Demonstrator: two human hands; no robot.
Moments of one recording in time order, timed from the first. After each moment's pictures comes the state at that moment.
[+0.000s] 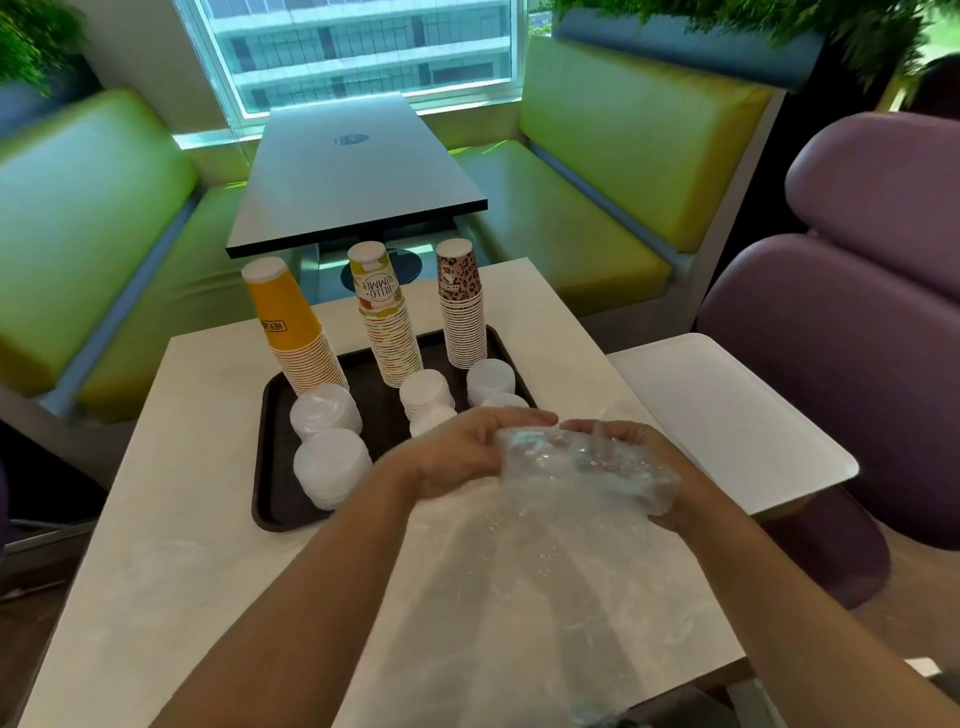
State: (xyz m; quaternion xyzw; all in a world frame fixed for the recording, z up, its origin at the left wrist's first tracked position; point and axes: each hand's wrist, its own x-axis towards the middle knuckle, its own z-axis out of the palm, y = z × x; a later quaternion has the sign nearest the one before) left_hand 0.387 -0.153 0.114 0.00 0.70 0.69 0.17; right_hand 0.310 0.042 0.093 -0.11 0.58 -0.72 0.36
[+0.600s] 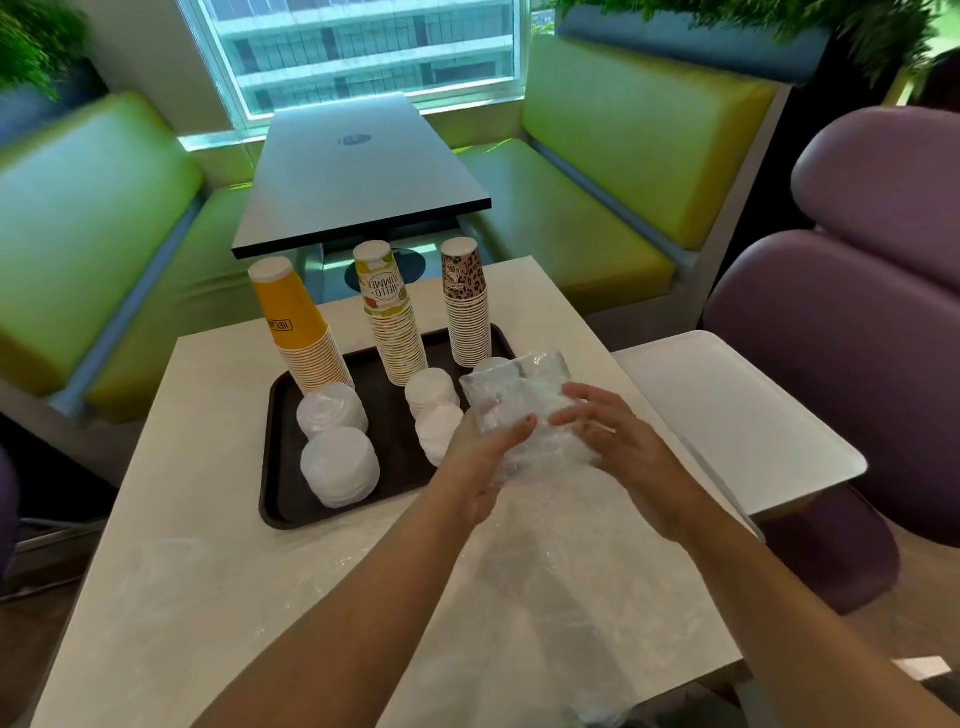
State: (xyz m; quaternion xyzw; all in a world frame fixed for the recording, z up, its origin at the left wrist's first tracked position) left_hand 0.385 -0.120 0.090 -0.25 0.45 0.85 -0.04; right_hand 0.324 0.036 0.094 -0.27 0.65 -0.66 0.26
